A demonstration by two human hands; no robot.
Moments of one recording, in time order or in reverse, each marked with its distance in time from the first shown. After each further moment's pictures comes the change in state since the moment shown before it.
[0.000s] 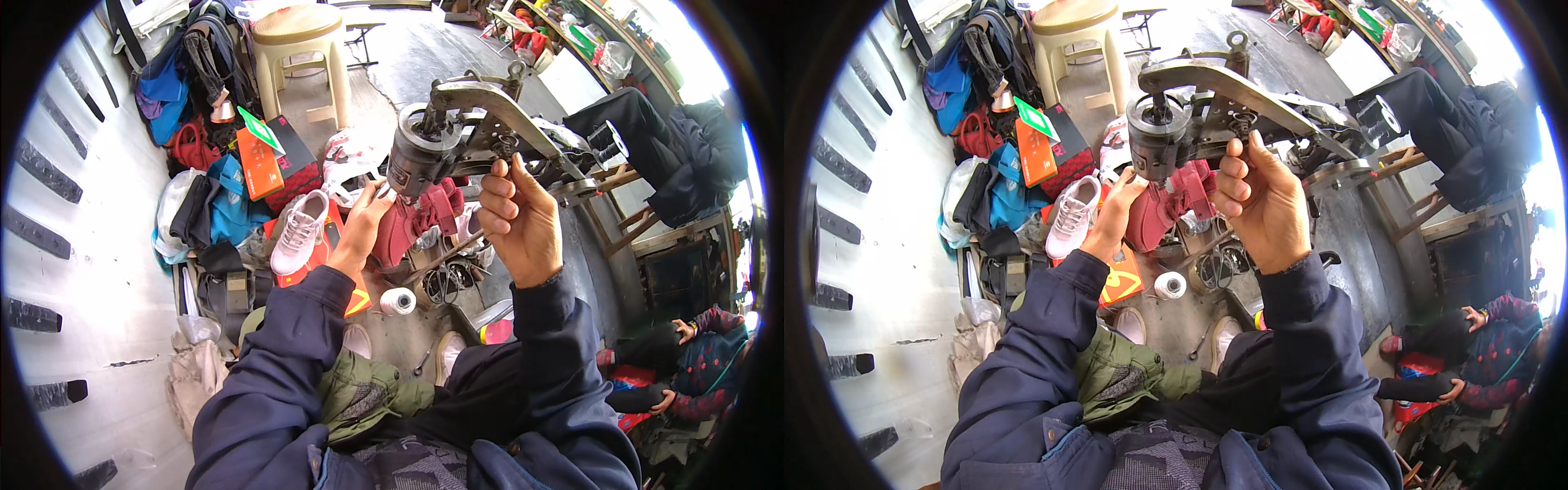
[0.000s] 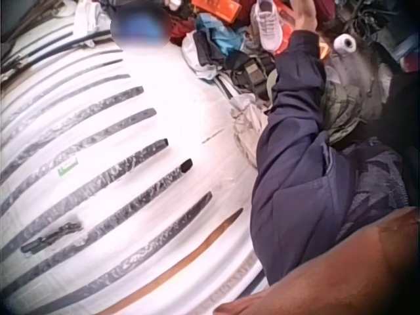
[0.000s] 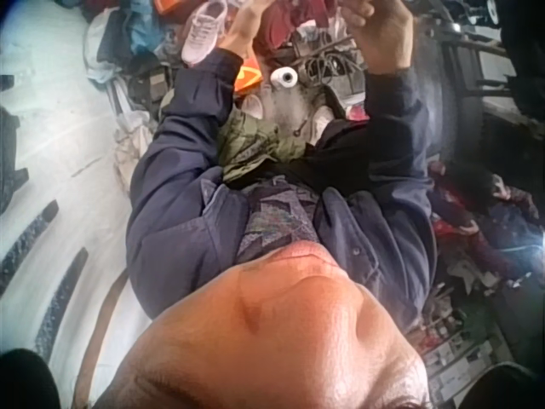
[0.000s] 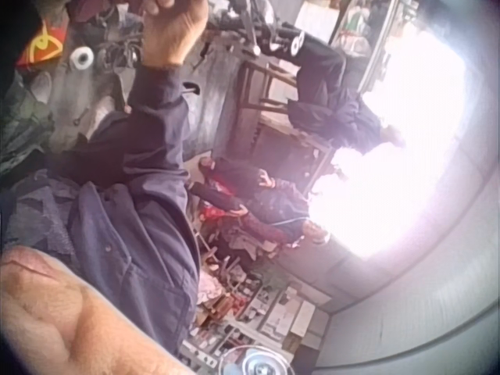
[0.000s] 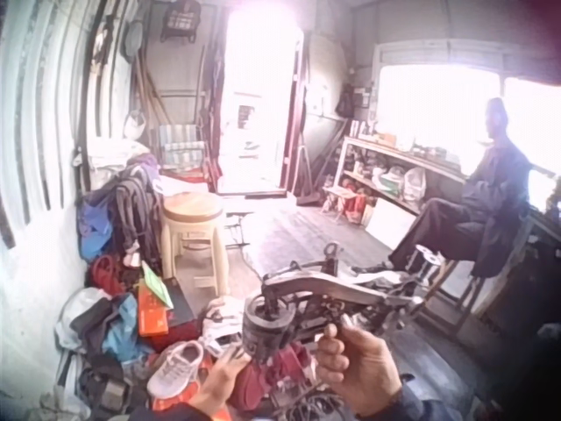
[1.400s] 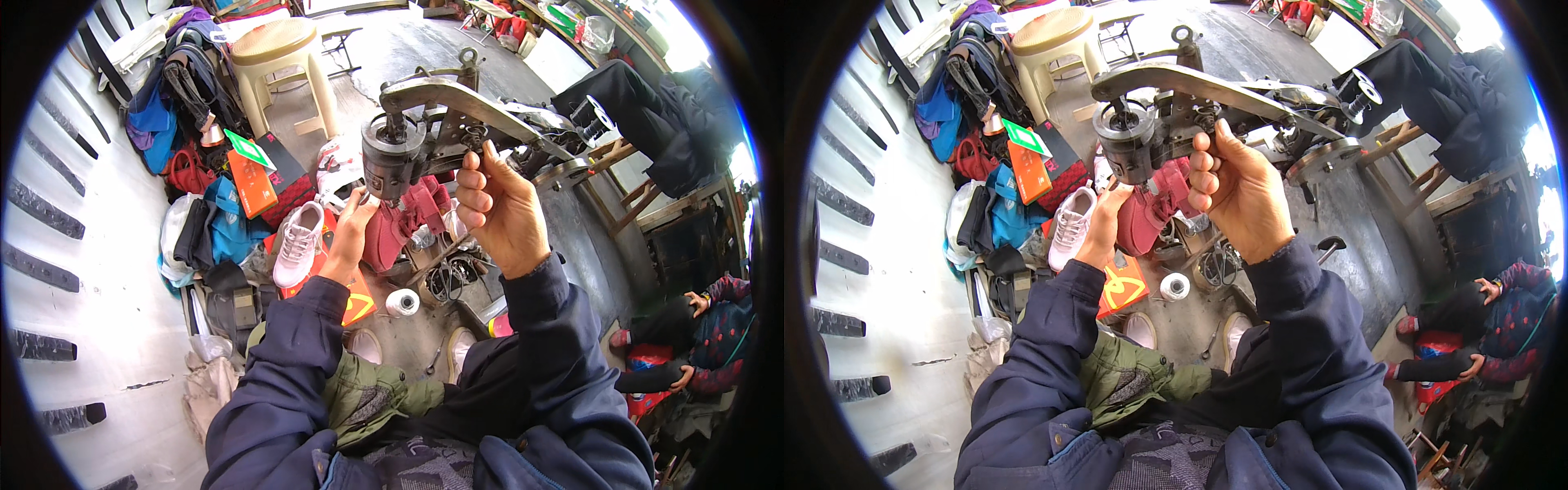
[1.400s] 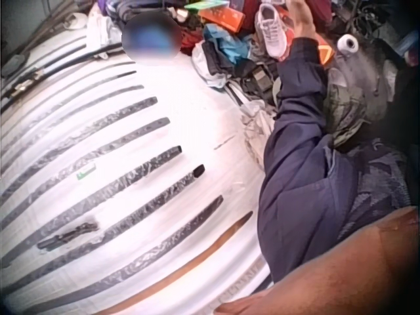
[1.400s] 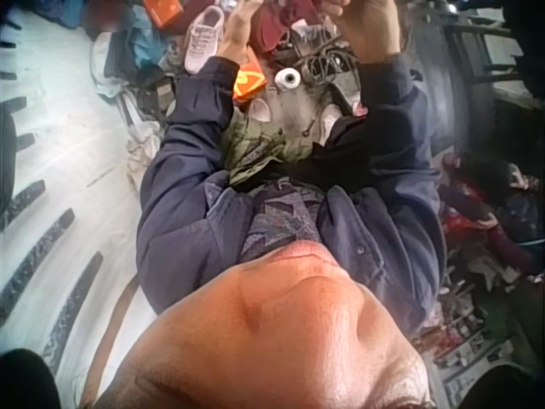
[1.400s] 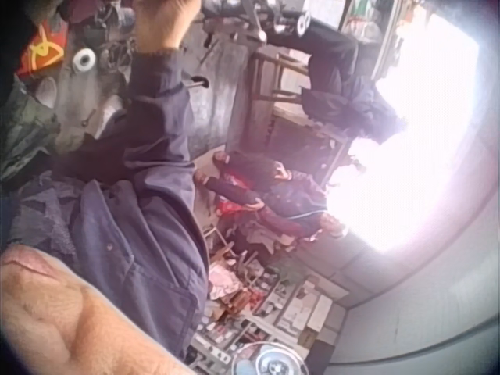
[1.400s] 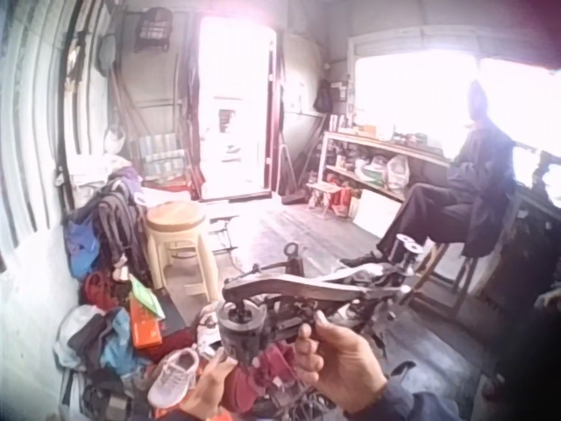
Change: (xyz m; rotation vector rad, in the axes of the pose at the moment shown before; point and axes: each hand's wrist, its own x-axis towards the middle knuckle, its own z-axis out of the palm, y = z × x) left_hand -0.004 0.009 0.006 0.005 -0.015 0.026; right_hand 0.001 -0.001 -0.007 0.013 -0.038 0.034
